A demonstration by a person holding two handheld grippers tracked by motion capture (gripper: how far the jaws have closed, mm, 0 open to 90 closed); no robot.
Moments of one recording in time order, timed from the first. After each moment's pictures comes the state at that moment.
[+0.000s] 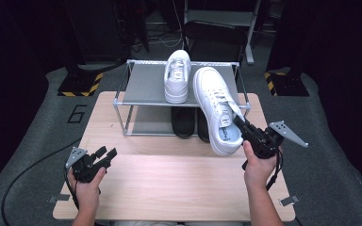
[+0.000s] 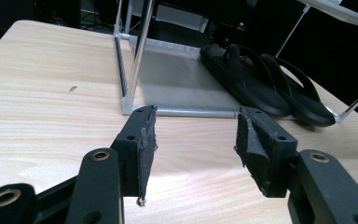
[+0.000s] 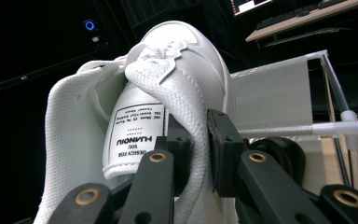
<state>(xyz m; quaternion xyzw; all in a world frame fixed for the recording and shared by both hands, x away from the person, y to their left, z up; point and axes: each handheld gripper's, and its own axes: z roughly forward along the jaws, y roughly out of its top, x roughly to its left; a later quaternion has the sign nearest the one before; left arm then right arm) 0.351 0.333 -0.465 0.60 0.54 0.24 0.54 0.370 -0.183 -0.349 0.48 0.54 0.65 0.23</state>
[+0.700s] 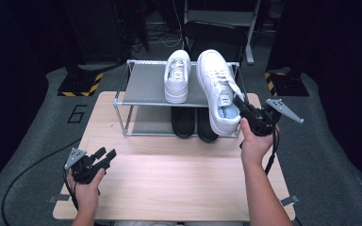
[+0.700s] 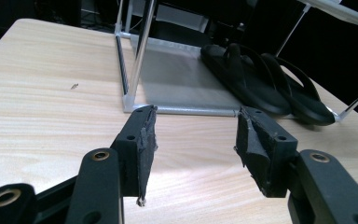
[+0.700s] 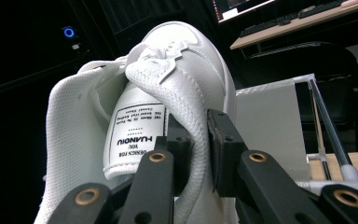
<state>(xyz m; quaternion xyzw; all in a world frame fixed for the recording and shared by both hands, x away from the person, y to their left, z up) 0.349 0.336 -0.468 0.61 0.54 0.24 0.54 0.417 -0.176 -0.319 0.50 0.52 0.64 0.25</state>
